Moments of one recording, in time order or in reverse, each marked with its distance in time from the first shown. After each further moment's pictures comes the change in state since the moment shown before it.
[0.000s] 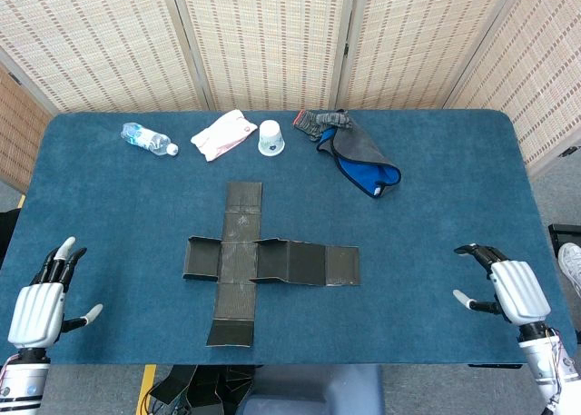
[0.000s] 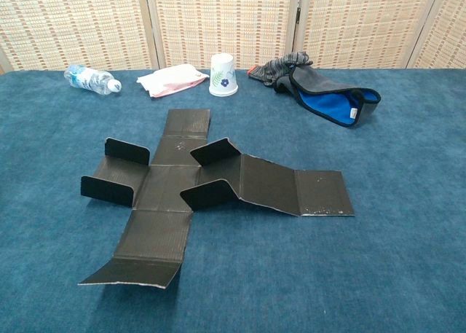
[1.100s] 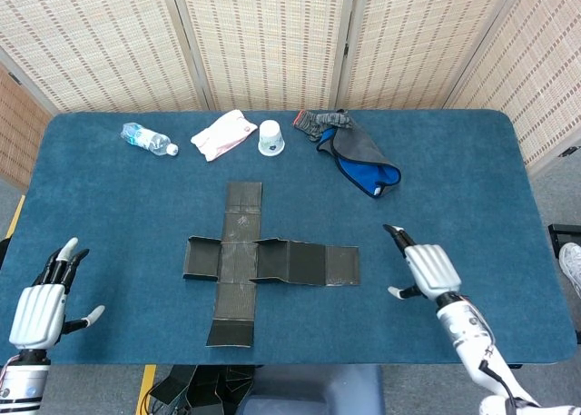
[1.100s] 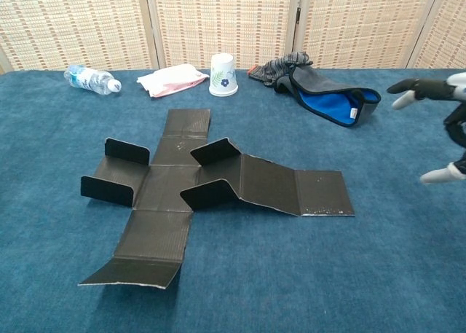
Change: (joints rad) left arm 0.008 0.000 0.002 0.019 0.032 -0.003 -0.038; right arm 0.279 -0.144 0.121 -0.281 0.495 -0.316 -0.585
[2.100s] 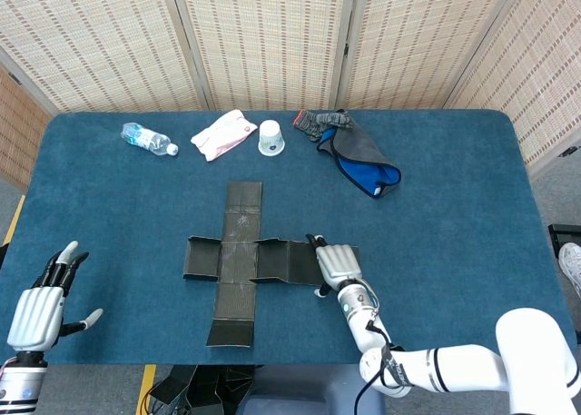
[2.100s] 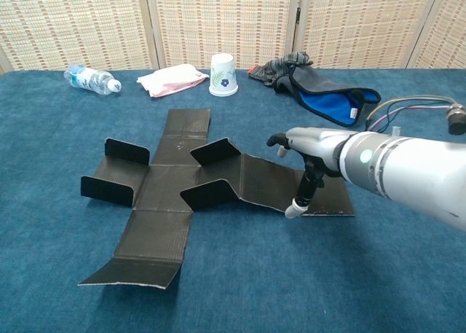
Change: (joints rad) left arm 0.005 0.000 0.010 0.057 0.023 -0.011 -0.065; right arm 0.459 -0.476 0.091 0.209 0.682 0.105 -0.457
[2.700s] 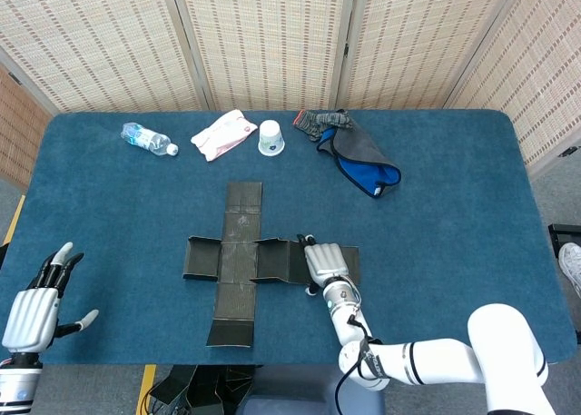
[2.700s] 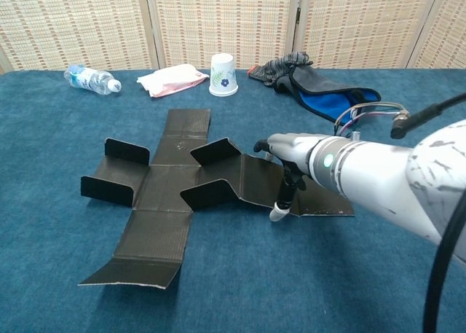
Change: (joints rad) left arm 0.006 0.002 0.001 0.034 0.002 0.000 -0.037; right arm 0.087 -0.092 0.031 0.115 0.094 -0.001 -0.065
